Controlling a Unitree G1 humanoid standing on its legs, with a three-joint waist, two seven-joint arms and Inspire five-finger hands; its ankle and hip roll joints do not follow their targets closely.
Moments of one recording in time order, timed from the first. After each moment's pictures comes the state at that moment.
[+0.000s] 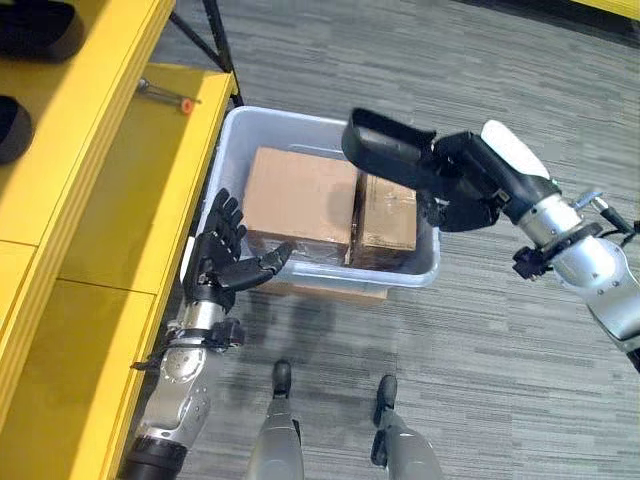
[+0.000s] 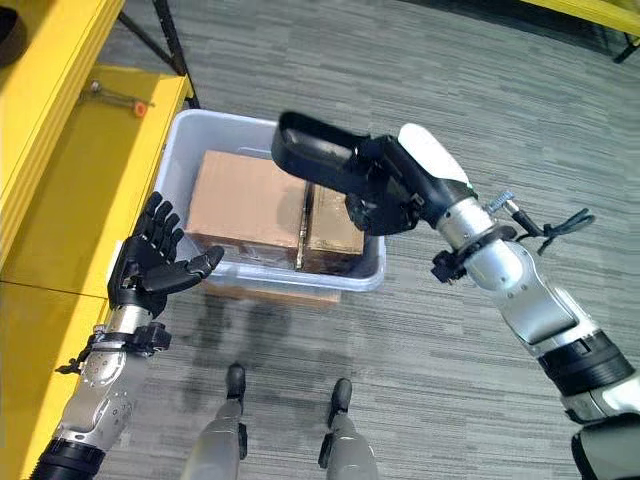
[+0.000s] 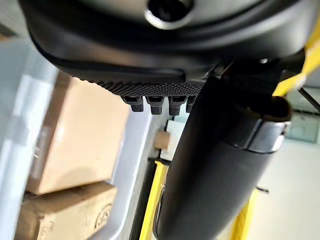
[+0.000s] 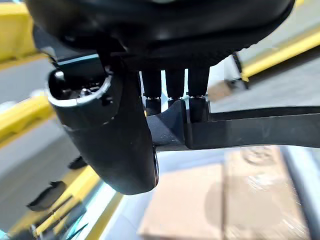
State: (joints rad) left arm -0.10 0.48 -0.10 0.00 -0.57 -0.22 0.14; right arm -0.48 -1.05 0.31 -0.02 0.10 -0.17 0.02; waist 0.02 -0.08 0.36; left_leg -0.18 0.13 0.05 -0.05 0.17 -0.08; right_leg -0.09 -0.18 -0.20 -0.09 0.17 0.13
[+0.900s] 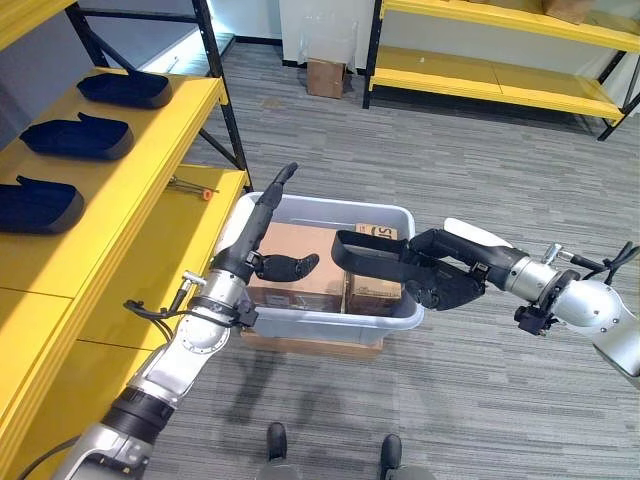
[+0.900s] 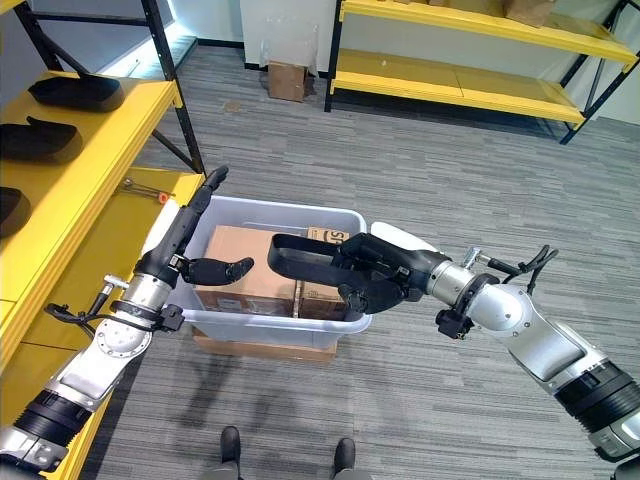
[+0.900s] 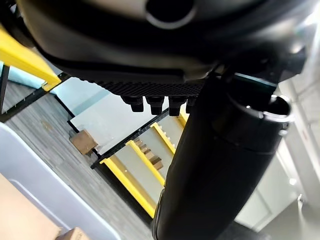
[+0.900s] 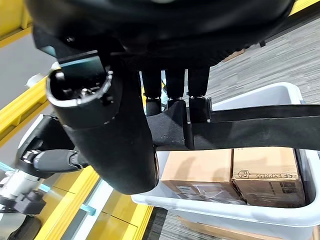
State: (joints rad) left arm -0.32 0.73 -0.36 0.11 0.03 -0.27 0.23; right arm -0.43 -1.15 0.51 -0.06 0.26 -0.21 0.22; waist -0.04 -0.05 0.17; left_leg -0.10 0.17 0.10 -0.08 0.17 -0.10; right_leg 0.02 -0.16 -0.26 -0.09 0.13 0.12
